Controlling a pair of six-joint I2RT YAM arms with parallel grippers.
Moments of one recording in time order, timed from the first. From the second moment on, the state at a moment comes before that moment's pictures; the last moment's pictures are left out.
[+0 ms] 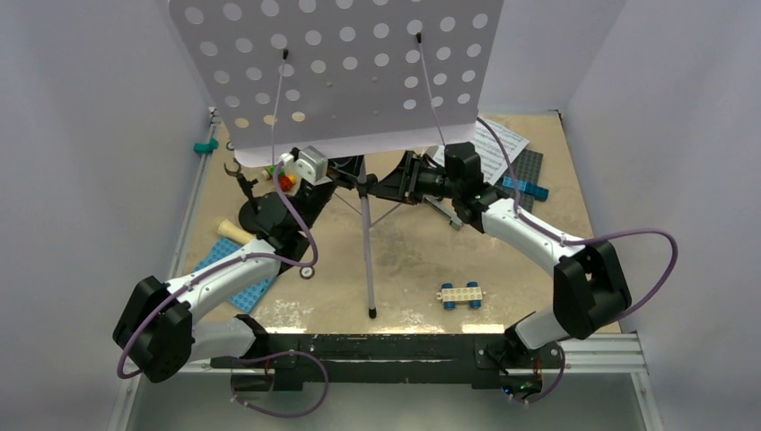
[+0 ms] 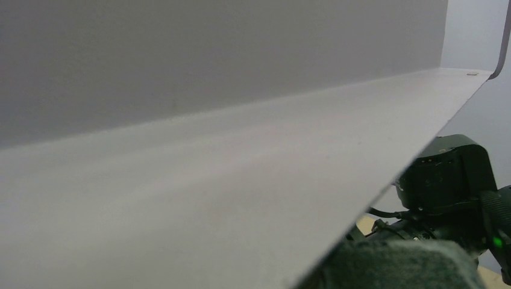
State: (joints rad) left arm -0.67 1.22 0.73 1.05 0.02 0.01; right arm 0.52 1.47 1.02 0.19 -0.65 0.95
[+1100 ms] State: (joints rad) left arm -0.67 1.22 0.75 0.99 0.04 -0.02; right arm 0.61 1.38 0.93 0.27 -0.42 0.51
